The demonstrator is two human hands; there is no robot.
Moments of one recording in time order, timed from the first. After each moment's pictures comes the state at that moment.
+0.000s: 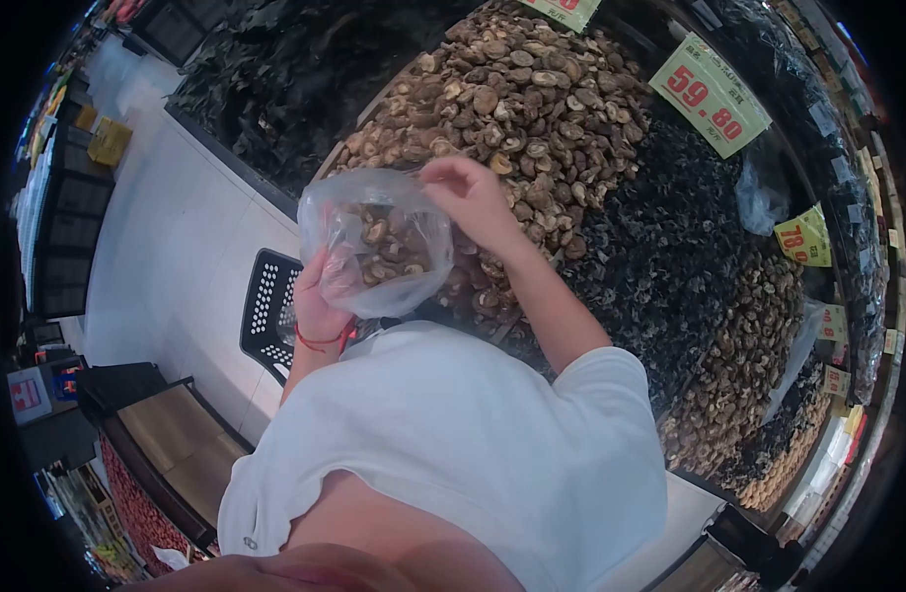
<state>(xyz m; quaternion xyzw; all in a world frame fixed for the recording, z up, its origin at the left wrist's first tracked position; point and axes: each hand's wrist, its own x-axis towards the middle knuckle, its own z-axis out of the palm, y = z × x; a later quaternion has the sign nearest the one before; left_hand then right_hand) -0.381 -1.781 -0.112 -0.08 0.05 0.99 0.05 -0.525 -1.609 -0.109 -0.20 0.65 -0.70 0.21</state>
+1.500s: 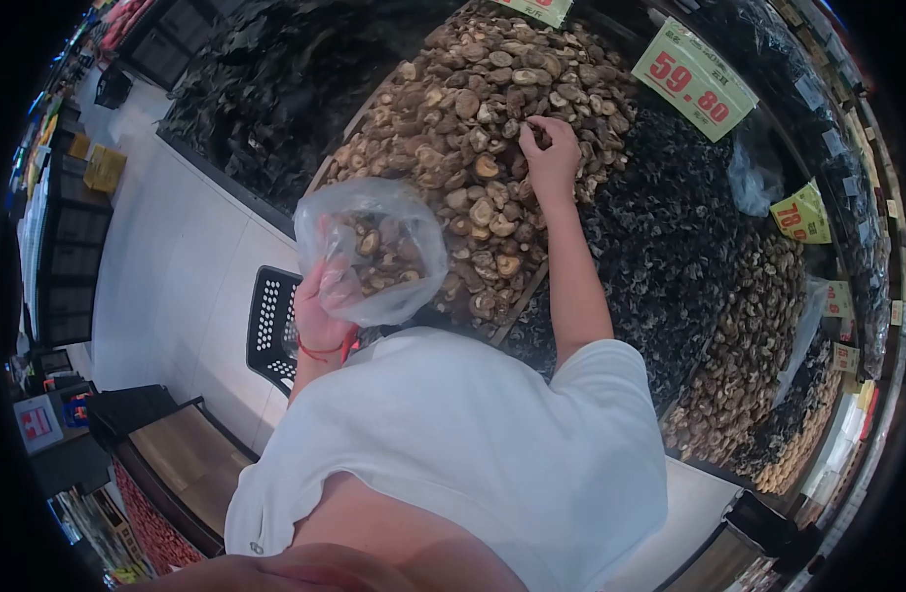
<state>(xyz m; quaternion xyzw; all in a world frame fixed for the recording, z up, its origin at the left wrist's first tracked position) -0.384 -1.780 -0.115 -0.03 0.03 1.00 0.07 -0.601 -1.540 -0.139 -0.07 0.86 -0.47 -0.21</state>
